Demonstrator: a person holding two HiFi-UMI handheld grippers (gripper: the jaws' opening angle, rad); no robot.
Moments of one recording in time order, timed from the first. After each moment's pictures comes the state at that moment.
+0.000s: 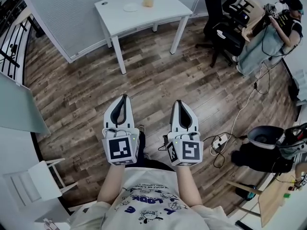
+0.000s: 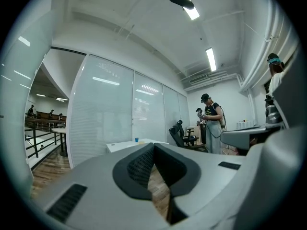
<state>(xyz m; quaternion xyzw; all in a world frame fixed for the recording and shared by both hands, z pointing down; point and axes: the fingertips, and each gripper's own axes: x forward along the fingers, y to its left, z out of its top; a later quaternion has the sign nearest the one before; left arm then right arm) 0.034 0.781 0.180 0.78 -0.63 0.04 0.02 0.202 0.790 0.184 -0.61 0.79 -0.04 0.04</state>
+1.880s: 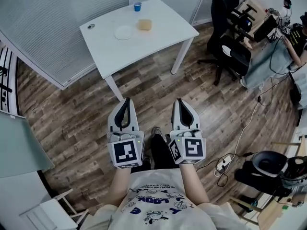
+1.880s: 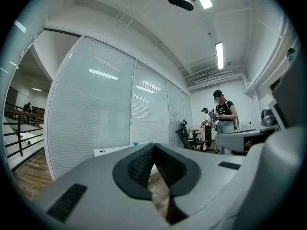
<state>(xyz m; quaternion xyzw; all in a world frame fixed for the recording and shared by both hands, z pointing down) 0.021 0.460 0.196 0.79 -0.62 0.03 0.02 0.179 0.465 0.198 -0.62 0.79 -0.04 0.02</state>
